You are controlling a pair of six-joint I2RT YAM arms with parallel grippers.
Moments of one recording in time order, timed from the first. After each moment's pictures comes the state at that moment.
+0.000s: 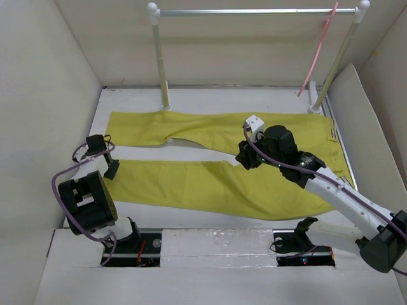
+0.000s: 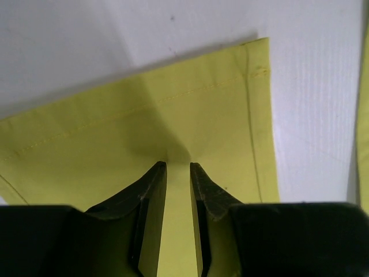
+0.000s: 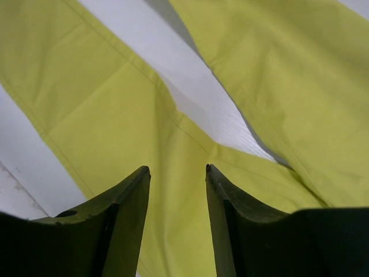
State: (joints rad) left arm 0.35 1.44 0.74 -0.42 -0.22 -0.86; right arm 0.68 1.10 0.96 -0.37 -0.11 0.04
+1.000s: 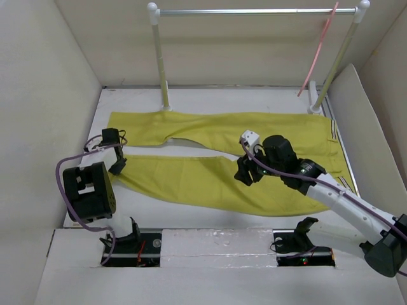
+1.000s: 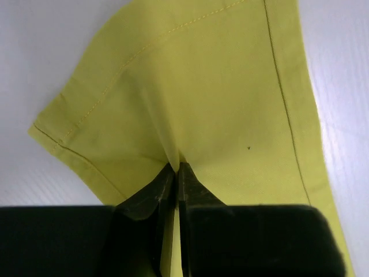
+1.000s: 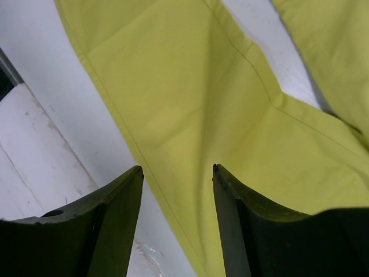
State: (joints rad) left arm 0.19 1.54 0.81 -0.50 -0.39 -0.82; right arm 0.70 1.02 0.84 -0.47 -0.27 0.04
